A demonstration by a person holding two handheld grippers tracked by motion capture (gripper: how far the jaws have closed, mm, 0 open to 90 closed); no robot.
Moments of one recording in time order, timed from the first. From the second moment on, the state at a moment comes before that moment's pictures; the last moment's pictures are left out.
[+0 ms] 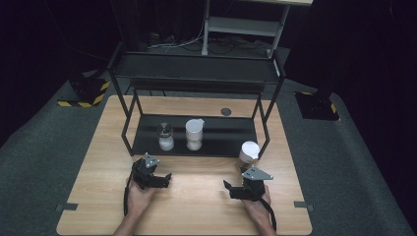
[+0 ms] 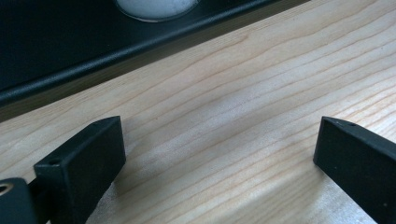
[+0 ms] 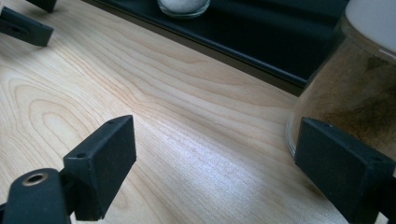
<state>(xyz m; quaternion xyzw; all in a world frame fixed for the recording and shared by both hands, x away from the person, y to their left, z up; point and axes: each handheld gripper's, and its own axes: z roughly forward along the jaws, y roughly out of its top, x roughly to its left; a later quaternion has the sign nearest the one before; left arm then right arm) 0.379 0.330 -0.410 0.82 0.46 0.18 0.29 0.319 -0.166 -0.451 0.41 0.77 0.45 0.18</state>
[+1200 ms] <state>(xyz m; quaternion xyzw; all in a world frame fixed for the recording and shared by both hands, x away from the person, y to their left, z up) 0.379 0.330 -0.410 0.82 0.46 0.18 0.29 0.340 -0.154 -0.440 0.38 0.82 0.40 0.14</state>
